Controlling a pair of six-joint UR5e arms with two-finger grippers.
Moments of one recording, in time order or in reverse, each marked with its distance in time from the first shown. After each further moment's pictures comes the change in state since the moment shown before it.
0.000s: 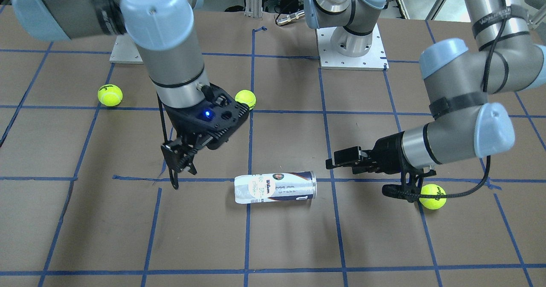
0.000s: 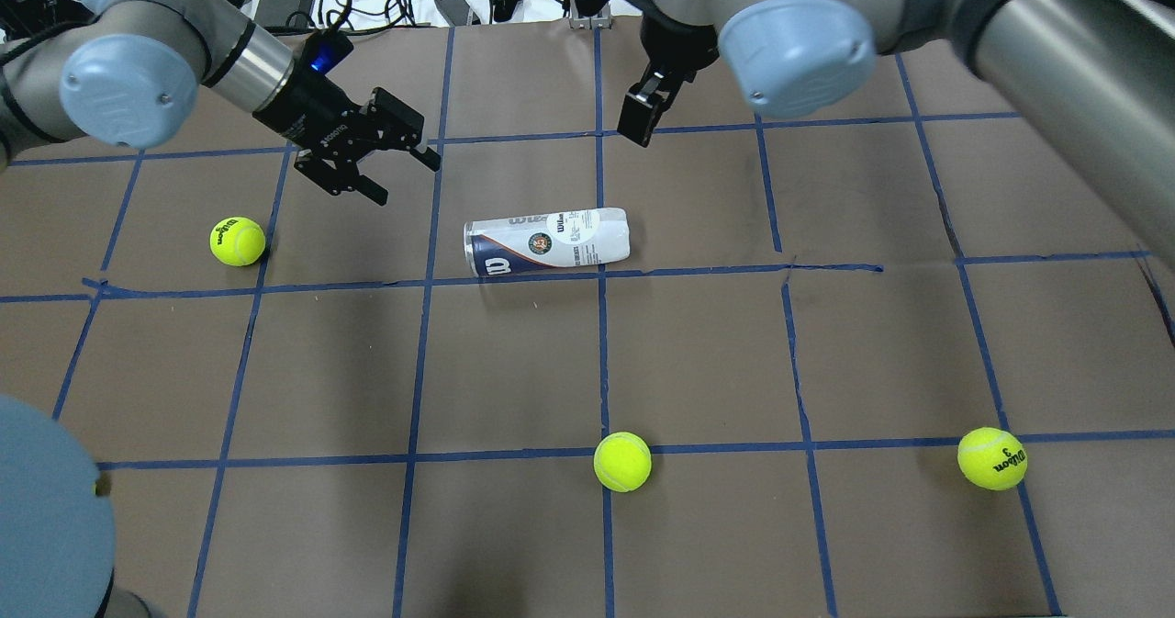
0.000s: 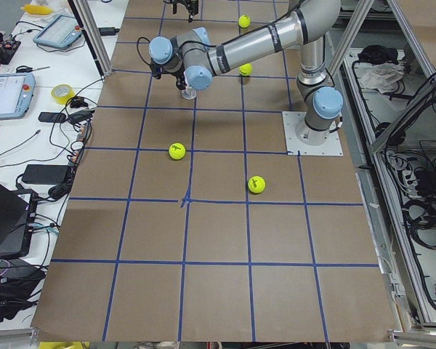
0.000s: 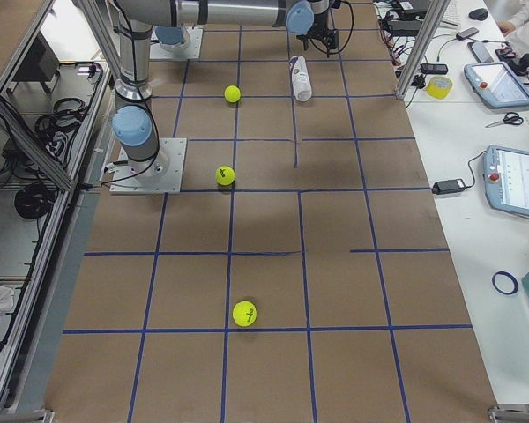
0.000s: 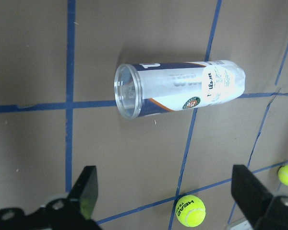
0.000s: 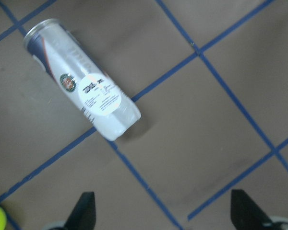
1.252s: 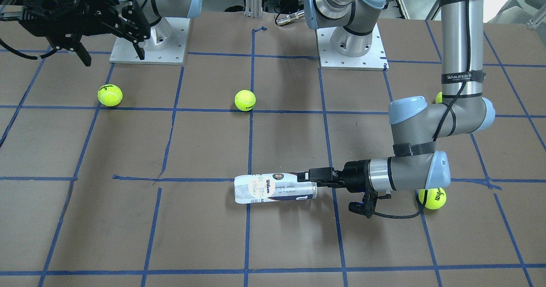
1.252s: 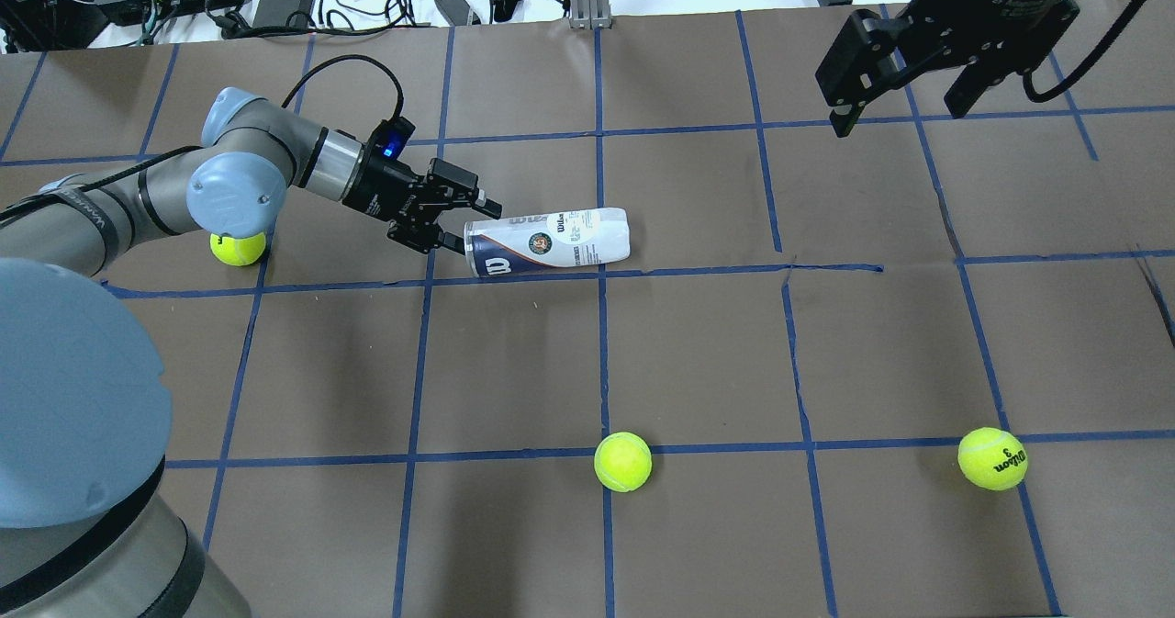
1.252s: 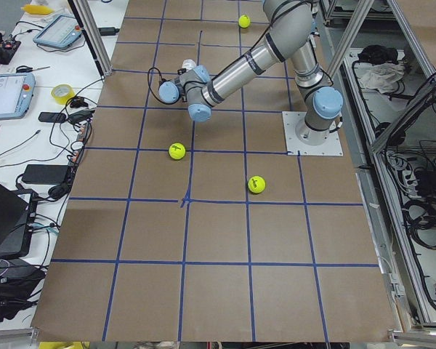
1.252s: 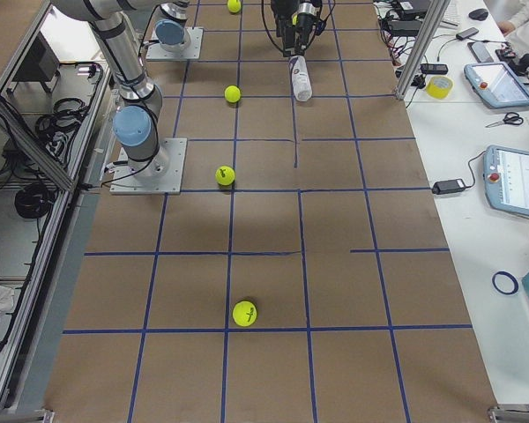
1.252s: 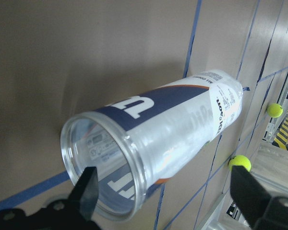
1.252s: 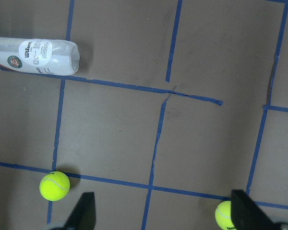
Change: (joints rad) left arm 0.002 -0.144 -0.157 0.146 -0.279 0.086; right arm -0.197 -0.277 0.018 0.353 -0.044 0.566
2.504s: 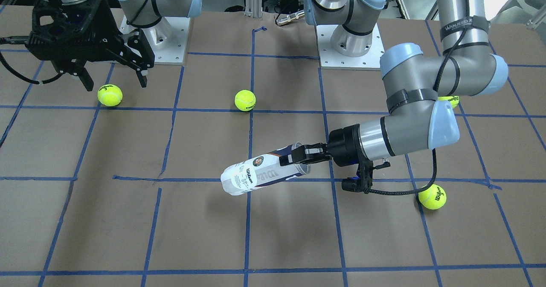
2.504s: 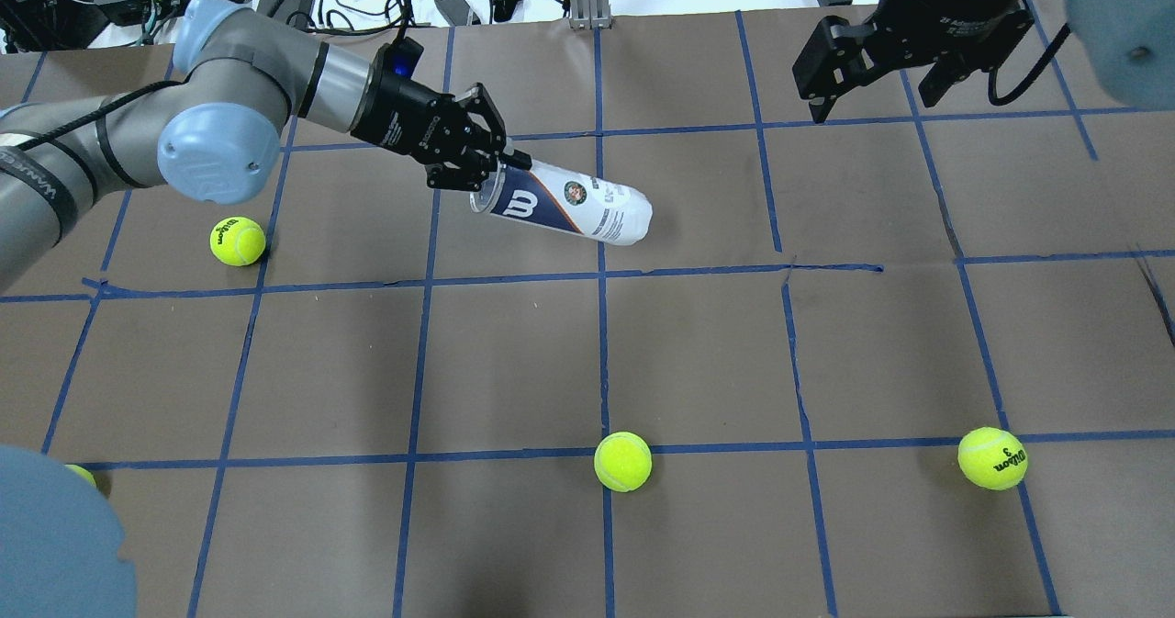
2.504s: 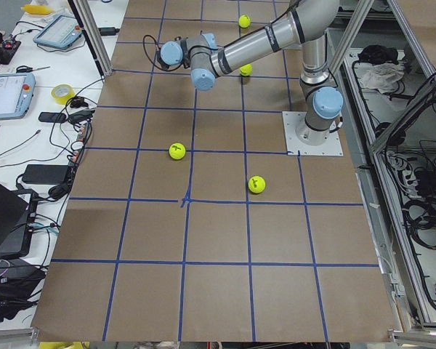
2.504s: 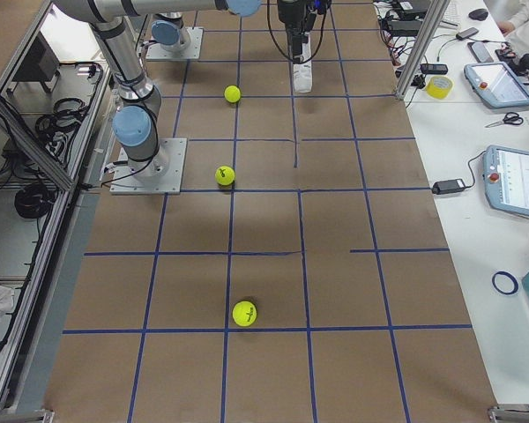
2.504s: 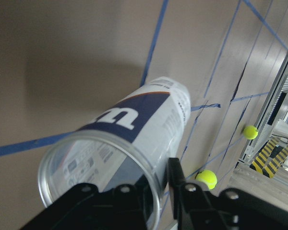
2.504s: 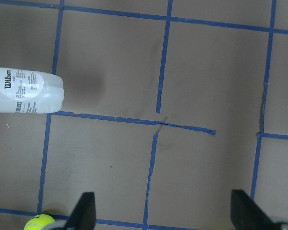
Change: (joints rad) left arm -0.124 0.217 0.064 0.055 -0.025 -0.547; right arm 0.009 0.013 0.088 -0.205 -0.029 0.026
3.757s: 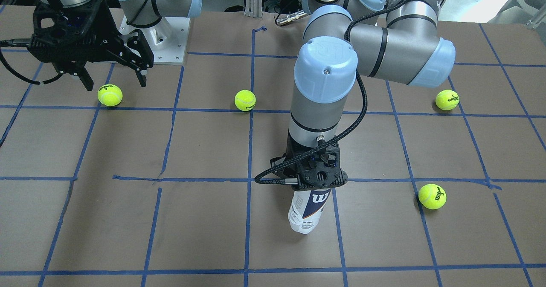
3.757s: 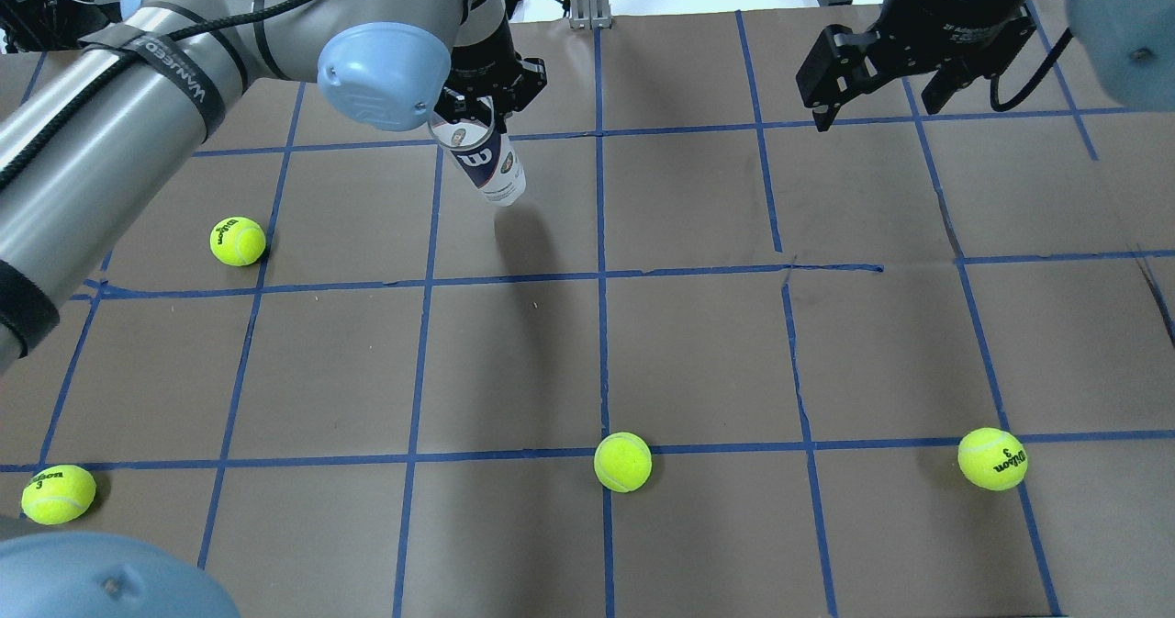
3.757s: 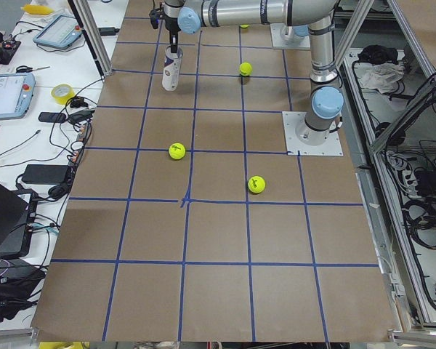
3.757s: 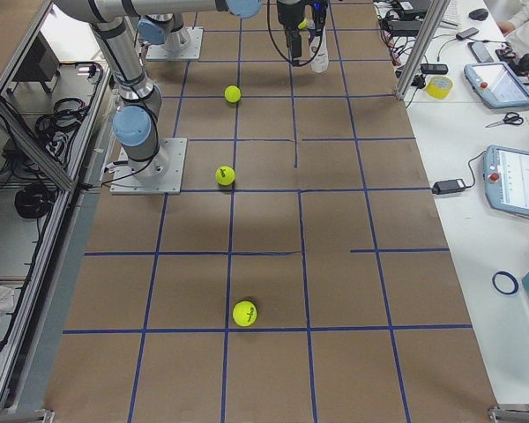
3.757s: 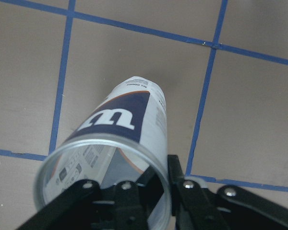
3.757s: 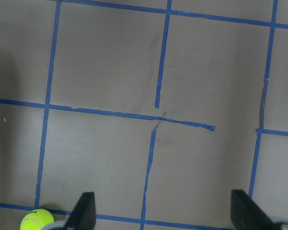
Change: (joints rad) left arm -0.290 -0.088 0.281 0.056 0.938 -0.115; right arm -0.005 0.002 0.005 0.013 -0.002 -0.013
